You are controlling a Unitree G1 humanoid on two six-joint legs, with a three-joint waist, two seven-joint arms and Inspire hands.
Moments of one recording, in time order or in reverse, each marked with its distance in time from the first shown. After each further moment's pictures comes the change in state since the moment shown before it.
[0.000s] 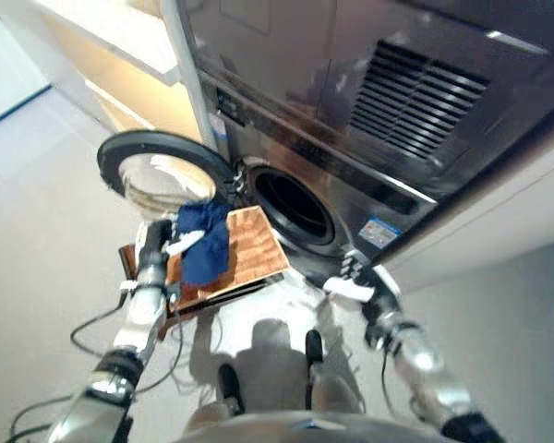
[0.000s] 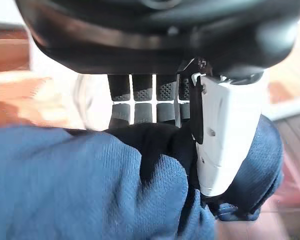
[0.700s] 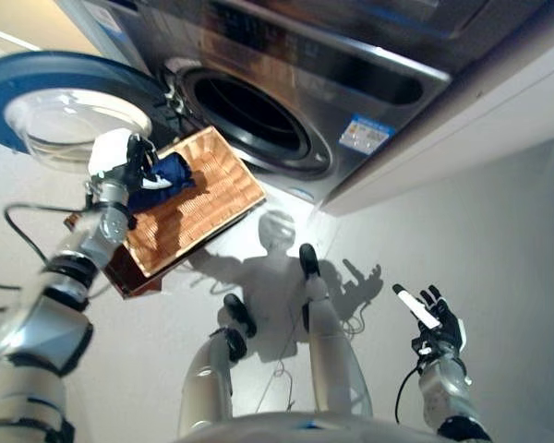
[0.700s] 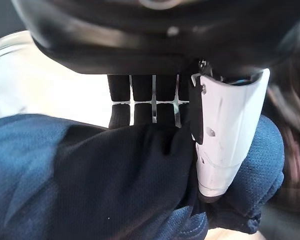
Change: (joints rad) left arm -0.495 0.275 -0.264 0.210 0.471 0.100 0.158; right arm -0.071 0.135 -0.425 0.585 0.175 -0.168 -0.215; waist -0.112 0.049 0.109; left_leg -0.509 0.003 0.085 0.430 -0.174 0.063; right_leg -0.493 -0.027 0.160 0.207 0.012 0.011
